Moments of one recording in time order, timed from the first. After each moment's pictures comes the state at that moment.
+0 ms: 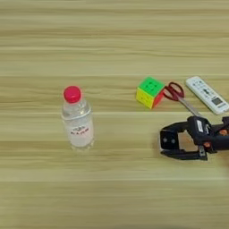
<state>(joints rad) -0.15 -0.57 0.19 -0.04 0.15 0.01 1.25</state>
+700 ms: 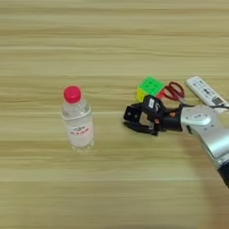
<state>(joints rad) -0.36 -0.27 0.32 0.28 -0.05 0.09 0.90</state>
